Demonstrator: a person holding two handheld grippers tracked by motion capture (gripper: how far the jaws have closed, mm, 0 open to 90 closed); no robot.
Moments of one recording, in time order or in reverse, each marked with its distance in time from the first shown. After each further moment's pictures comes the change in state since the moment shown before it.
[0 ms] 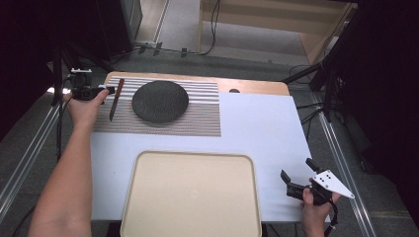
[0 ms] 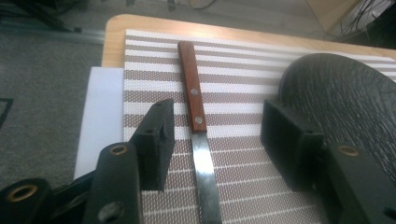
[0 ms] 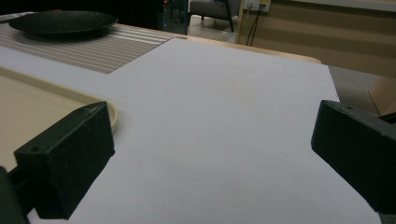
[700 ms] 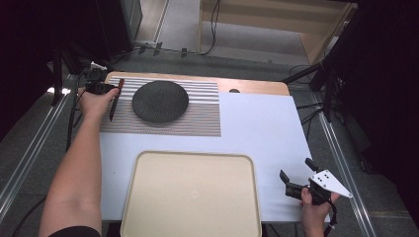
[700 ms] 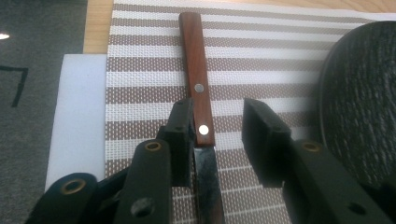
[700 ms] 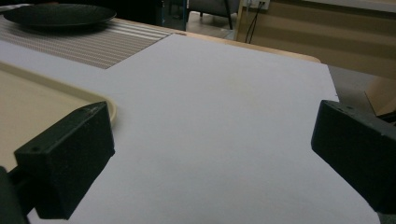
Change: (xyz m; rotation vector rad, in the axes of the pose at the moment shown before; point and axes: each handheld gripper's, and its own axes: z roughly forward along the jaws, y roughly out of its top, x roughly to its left) left arm -0.010 0.017 0.047 0.177 0.089 0.022; right arm 0.002 0.000 0.002 0.011 -0.008 -0.021
